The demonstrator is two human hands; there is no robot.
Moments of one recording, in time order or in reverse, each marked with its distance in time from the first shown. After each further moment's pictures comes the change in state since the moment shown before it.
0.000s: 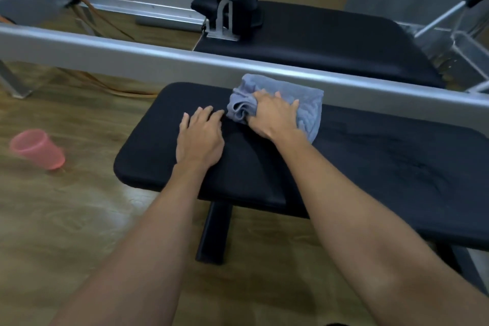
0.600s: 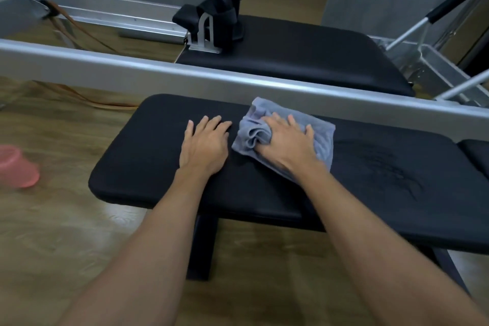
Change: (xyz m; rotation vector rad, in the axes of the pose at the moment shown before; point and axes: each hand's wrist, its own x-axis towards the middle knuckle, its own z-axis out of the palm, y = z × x) left_hand 0.008 0.042 0.010 -0.005 -0.092 0.090; right_hand -0.053 0.060 -0.014 0.016 -0.033 0.050
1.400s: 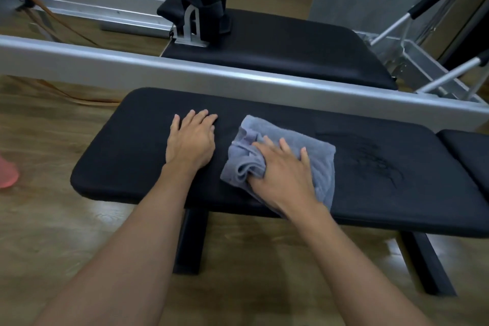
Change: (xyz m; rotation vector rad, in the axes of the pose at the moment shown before) left_hand 0.000 -0.003 0.003 0.016 -0.002 -0.019; right_hand -0.081 -0.008 0.009 -0.005 0.000 -0.009
